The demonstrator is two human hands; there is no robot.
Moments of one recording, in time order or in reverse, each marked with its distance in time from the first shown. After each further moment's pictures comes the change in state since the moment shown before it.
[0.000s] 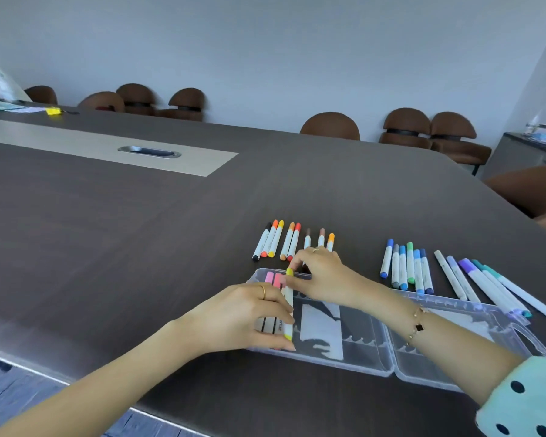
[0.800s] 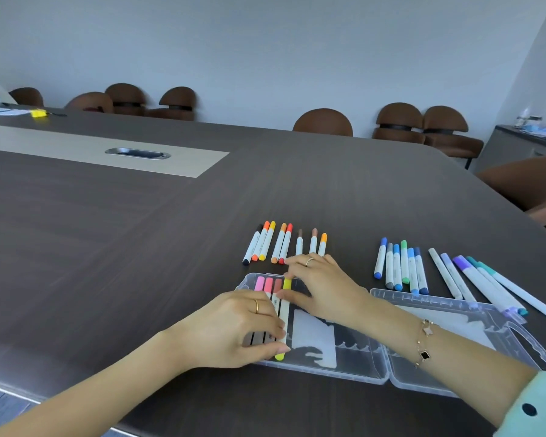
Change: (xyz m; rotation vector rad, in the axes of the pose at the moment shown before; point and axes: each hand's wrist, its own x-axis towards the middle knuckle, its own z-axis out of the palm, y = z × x) left_hand 0.005 -0.003 0.004 0.008 -0.053 0.046; right_hand -0.019 0.005 0.002 -0.246 0.016 -0.110
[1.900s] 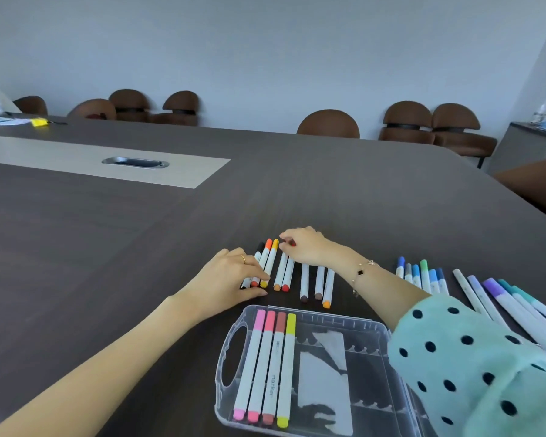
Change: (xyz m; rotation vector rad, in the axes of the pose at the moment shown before) left_hand 0.058 -0.115 -0.005 0.315 -0.053 -0.321; right_hand 0.149 0.075 0.016 0.219 -0.148 0.257
